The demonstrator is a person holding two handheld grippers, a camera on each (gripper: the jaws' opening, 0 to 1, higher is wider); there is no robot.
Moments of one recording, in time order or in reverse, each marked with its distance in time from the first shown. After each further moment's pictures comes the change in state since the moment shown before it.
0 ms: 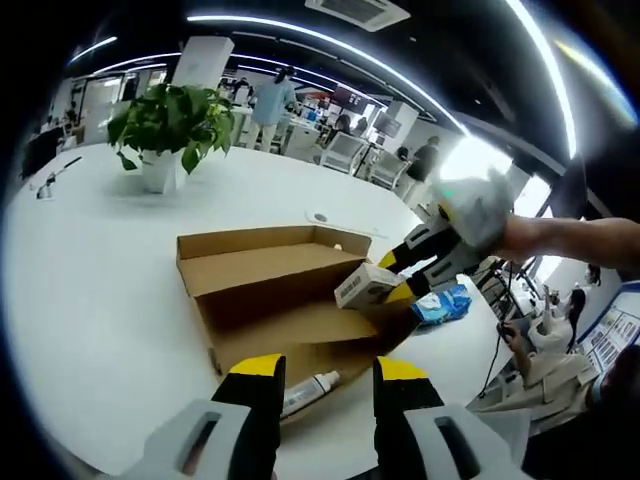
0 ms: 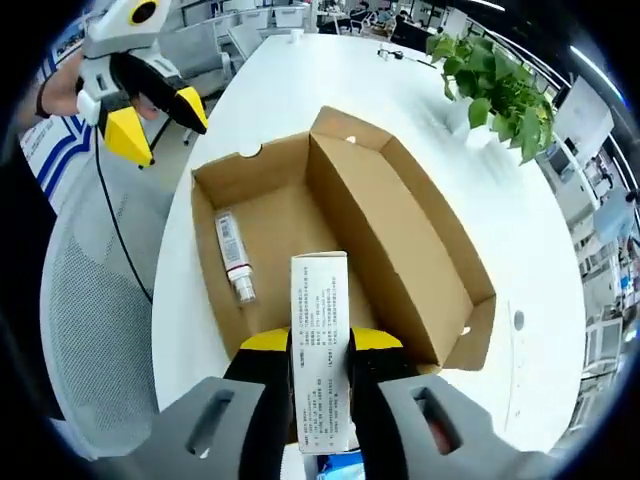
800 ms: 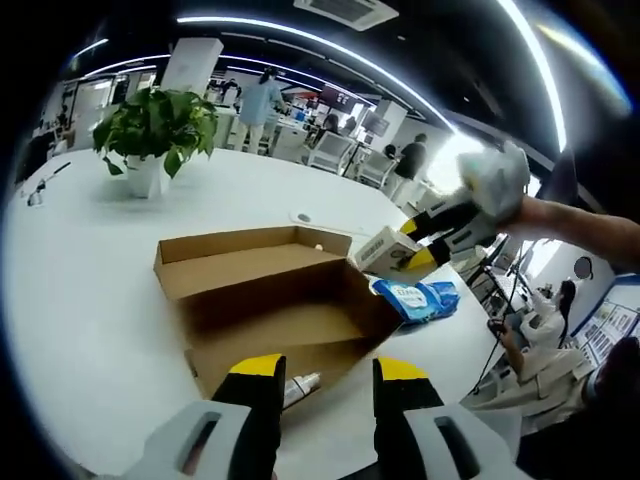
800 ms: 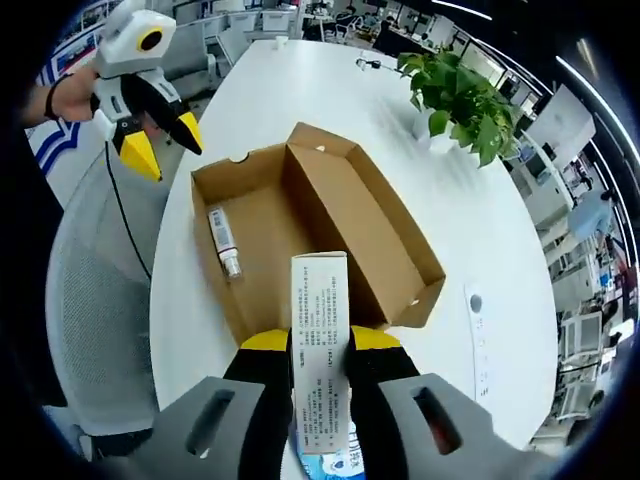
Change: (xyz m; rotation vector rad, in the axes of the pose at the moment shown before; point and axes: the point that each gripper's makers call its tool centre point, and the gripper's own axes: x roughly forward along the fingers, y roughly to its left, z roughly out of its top) left arm 0.004 -0.019 -0.001 0.017 0.002 -0.042; right arm -0.062 -0.020 -0.019 0.004 -0.001 -0.108
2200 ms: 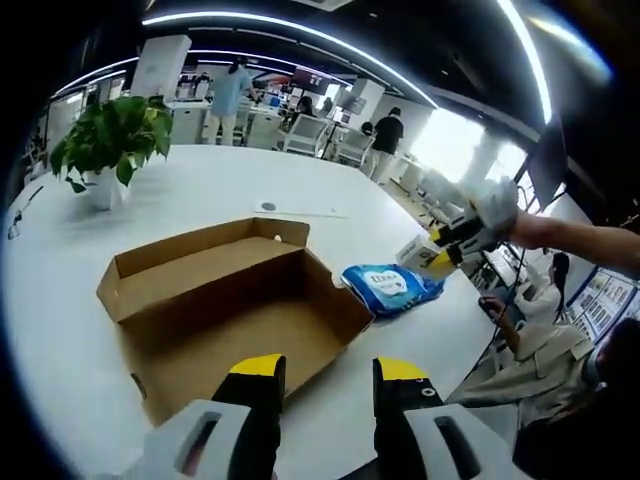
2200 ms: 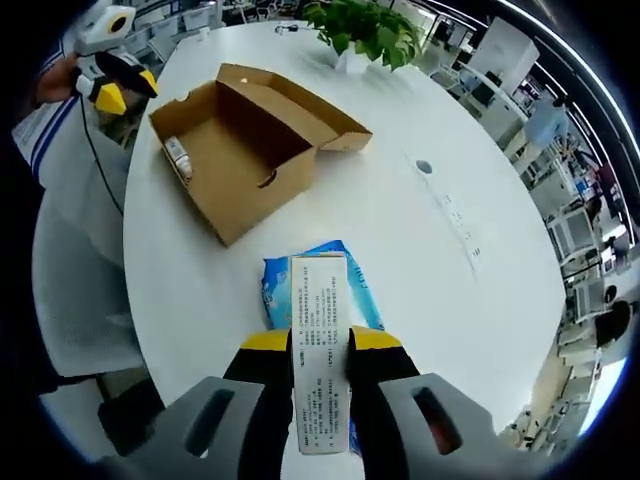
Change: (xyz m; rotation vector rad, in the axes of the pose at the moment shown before) left arm 0.044 -0.056 0.002 0.091 0.091 -0.045; right arm -0.052 -0.028 -0.199 0.296 0.107 -0.118
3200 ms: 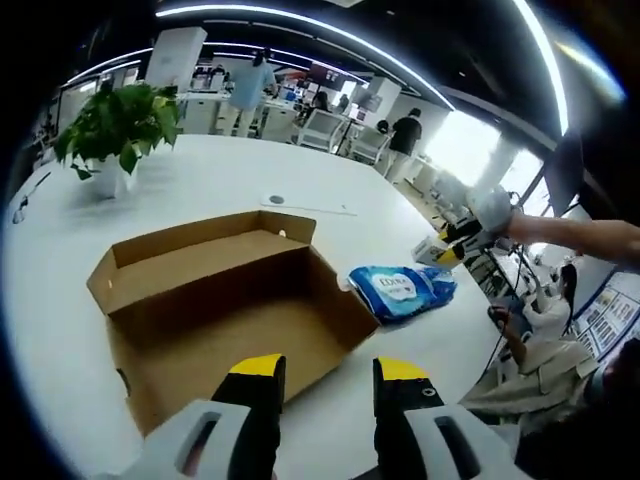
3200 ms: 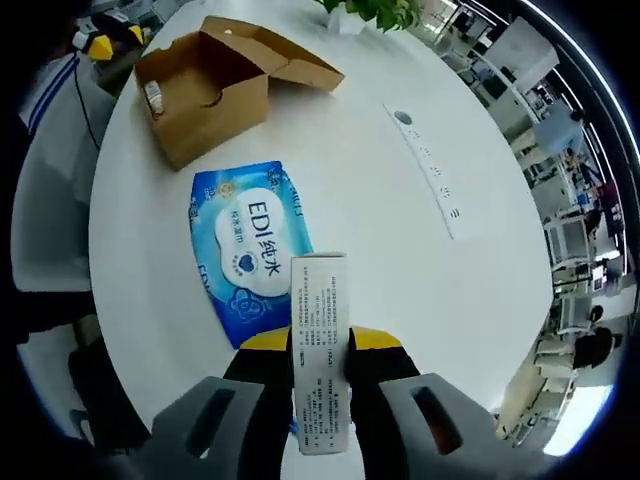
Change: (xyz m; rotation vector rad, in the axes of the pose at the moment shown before) left arm 0.017 0.005 -0.001 -0.064 0.013 0.052; right arm 0.018 -0.074 -0.053 -0.149 0.139 -0.032
